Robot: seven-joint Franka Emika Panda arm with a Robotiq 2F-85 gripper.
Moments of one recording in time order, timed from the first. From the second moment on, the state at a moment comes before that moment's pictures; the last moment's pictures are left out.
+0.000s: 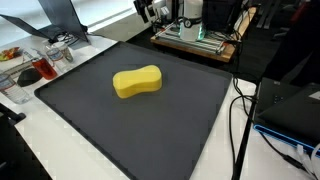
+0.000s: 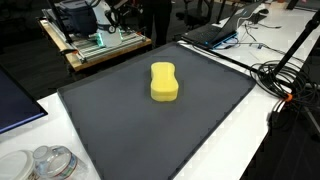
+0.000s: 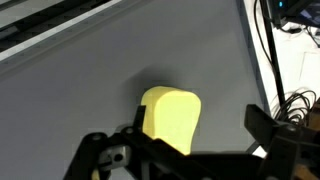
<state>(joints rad) -0.23 -0.38 -0.14 -2.61 0.54 2.09 -0.20</state>
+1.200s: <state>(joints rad) -0.07 -0.38 0.07 -2.52 0.34 2.16 0.27</state>
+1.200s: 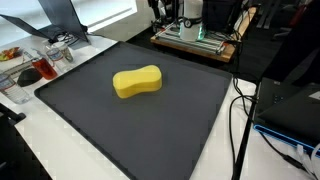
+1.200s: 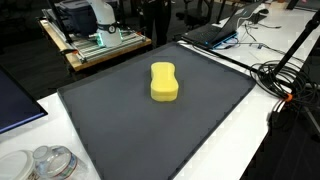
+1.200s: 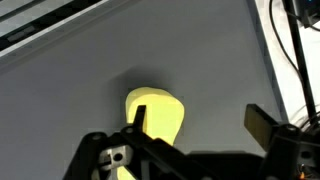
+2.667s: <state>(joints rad) -0.09 0.37 0.01 -2.25 0.31 2.65 0.18</state>
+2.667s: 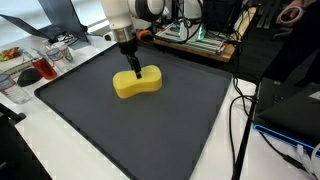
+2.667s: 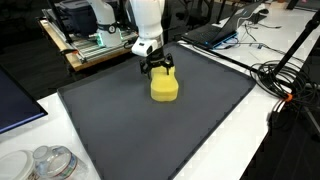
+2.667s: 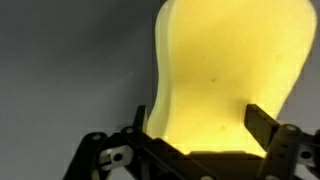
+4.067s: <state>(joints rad) -0.19 0.30 0.03 -2.14 0.48 2.36 0.04</state>
